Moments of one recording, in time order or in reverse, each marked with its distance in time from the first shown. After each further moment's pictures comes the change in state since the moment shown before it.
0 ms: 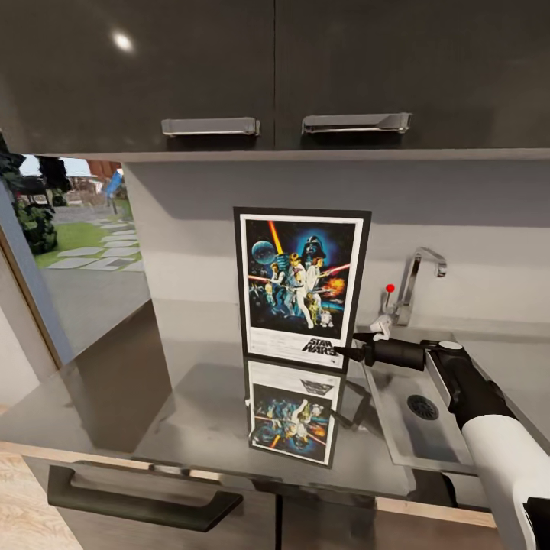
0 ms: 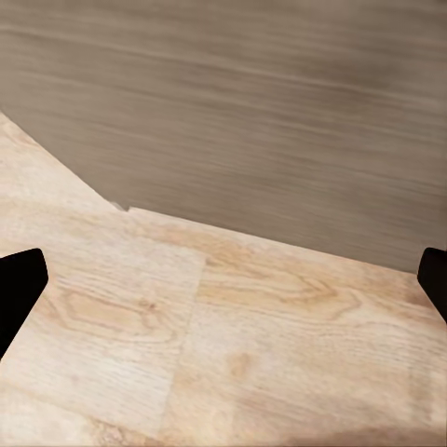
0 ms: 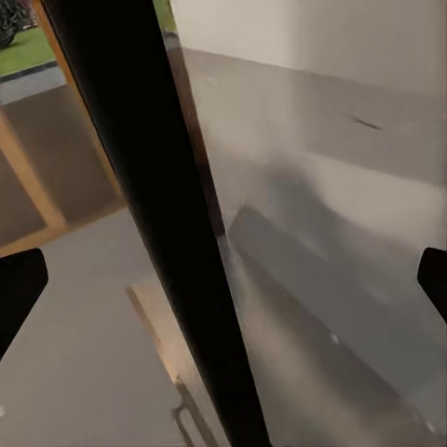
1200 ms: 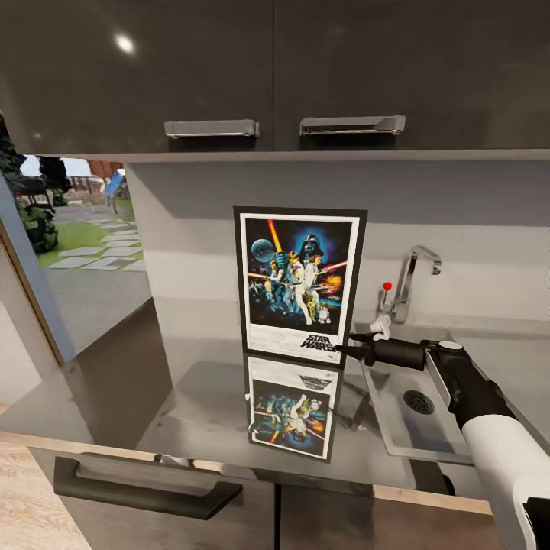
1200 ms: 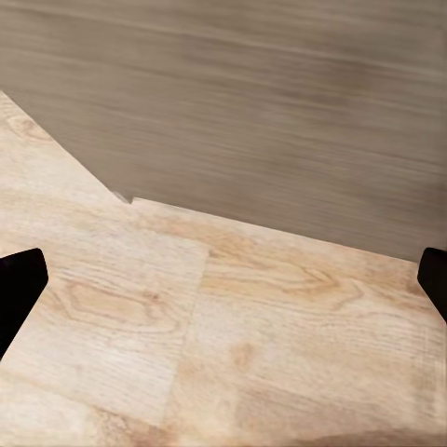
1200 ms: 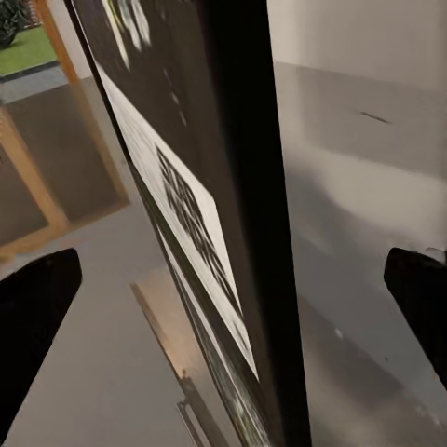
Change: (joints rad) left arm 0.000 0.004 0.000 -0.002 0.001 0.000 0.000; right arm 0.000 0.000 0.000 -0.002 0.000 0.000 0.000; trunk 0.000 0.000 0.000
